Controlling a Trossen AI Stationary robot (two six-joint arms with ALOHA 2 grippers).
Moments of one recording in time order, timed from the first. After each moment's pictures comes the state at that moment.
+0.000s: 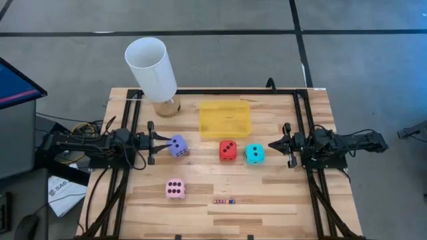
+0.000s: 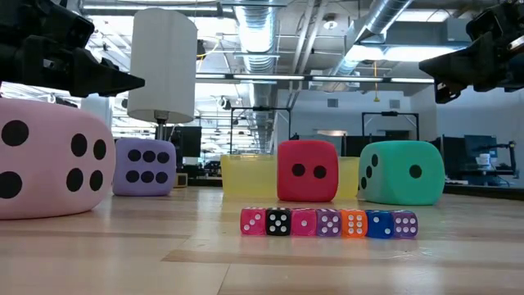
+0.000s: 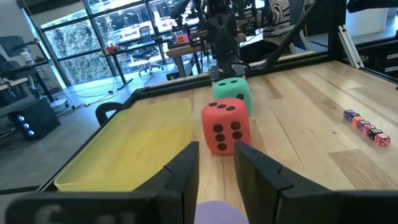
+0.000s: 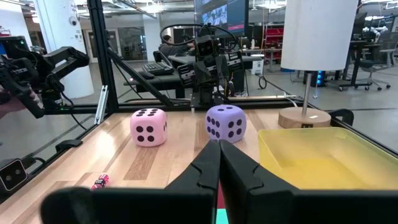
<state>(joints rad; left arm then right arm) 0.00 0.22 0.01 0.14 -0.13 0.23 0.11 0.01 0.00 0.03 0.10 0.04</state>
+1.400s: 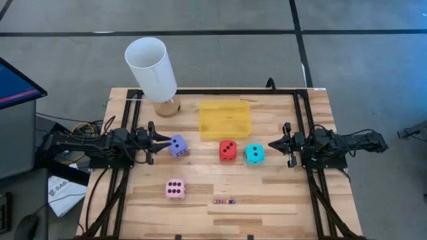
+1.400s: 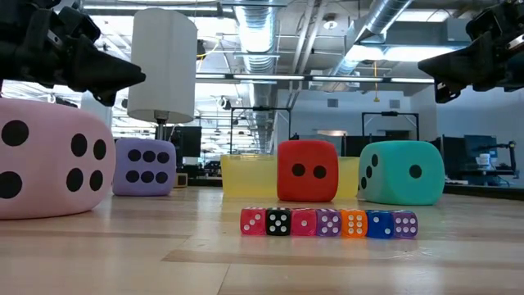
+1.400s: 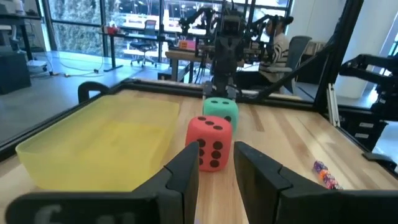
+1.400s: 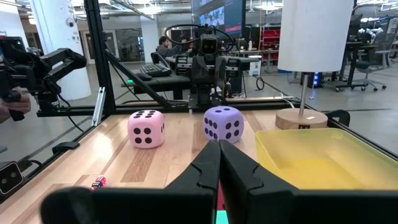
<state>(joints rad) 0.00 0.22 0.01 0.19 -0.13 -0.09 0.11 0.01 0.00 0.04 0.11 0.03</state>
